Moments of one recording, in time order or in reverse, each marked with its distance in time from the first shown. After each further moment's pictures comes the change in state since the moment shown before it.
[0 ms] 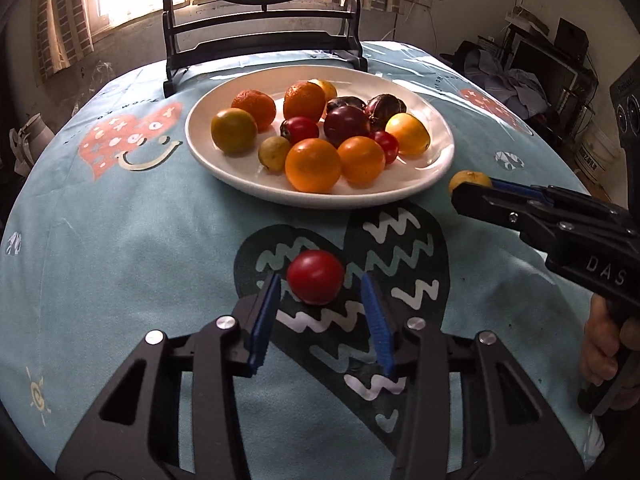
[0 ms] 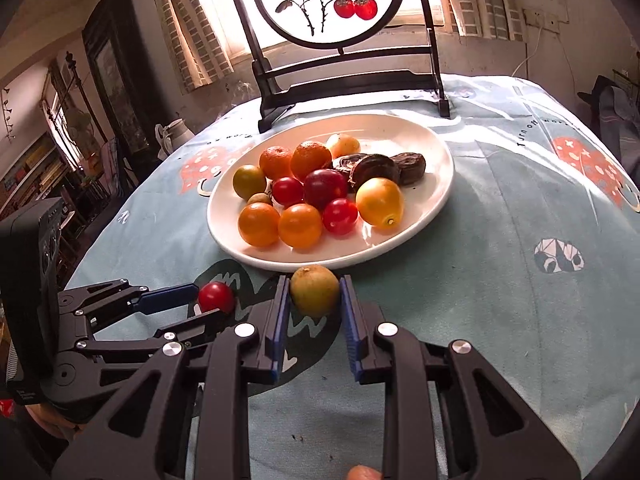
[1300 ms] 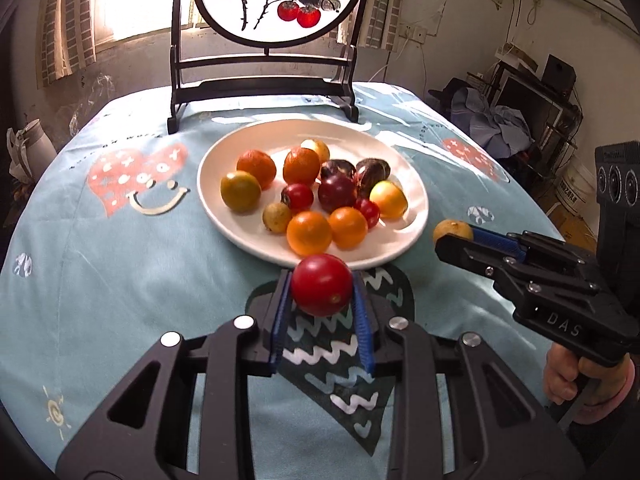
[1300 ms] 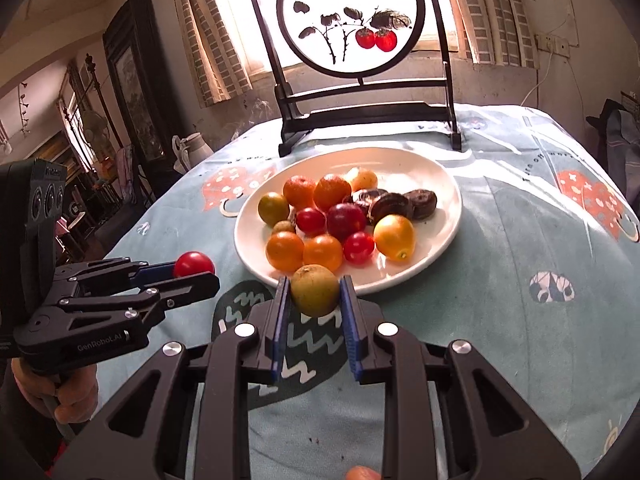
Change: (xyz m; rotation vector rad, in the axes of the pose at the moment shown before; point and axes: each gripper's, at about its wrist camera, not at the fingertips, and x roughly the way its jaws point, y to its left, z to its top) left arm -0.044 0.015 0.040 -0.059 -0.102 -0.075; right arm -0.023 0.009 0.020 -0.050 -0.074 0.038
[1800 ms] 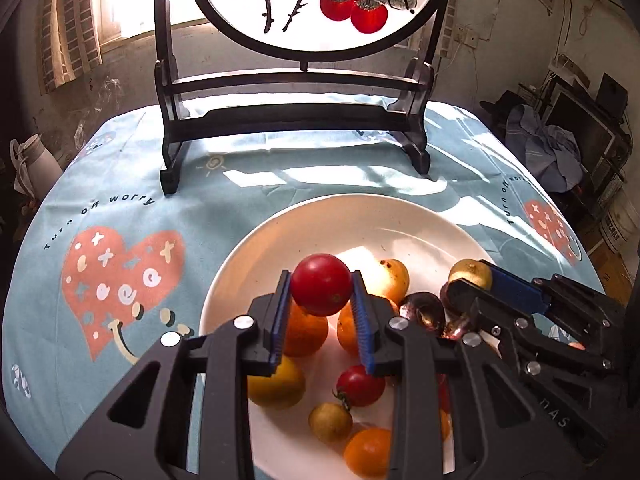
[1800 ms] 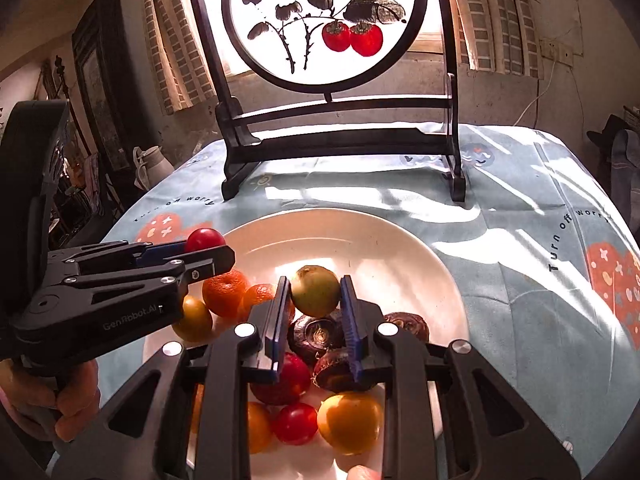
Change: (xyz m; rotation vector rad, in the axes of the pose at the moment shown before) left arm 0.125 0.040 0.127 -0.046 0.052 0.127; right arm 0.112 -0.044 0.092 0.007 0.019 -0.091
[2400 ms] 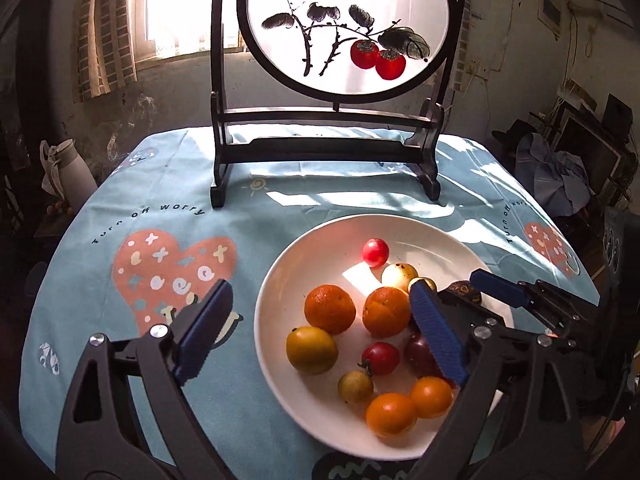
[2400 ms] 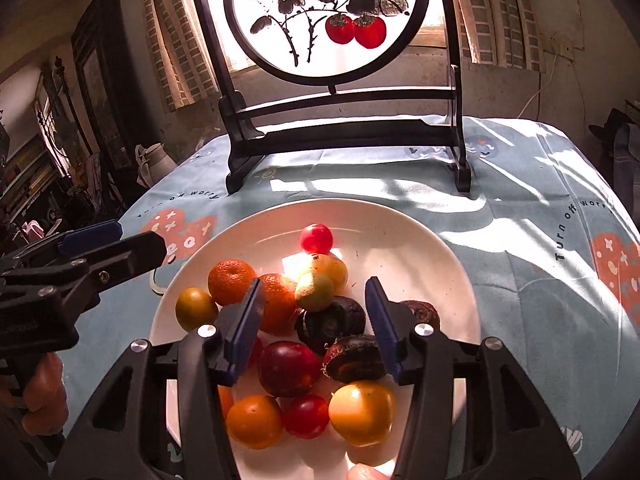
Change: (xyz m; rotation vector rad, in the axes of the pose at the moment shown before) left arm -0.074 0.015 -0.026 -0.037 -0.135 0.062; right arm -0.012 0.008 -0.009 0.007 0.002 0.016
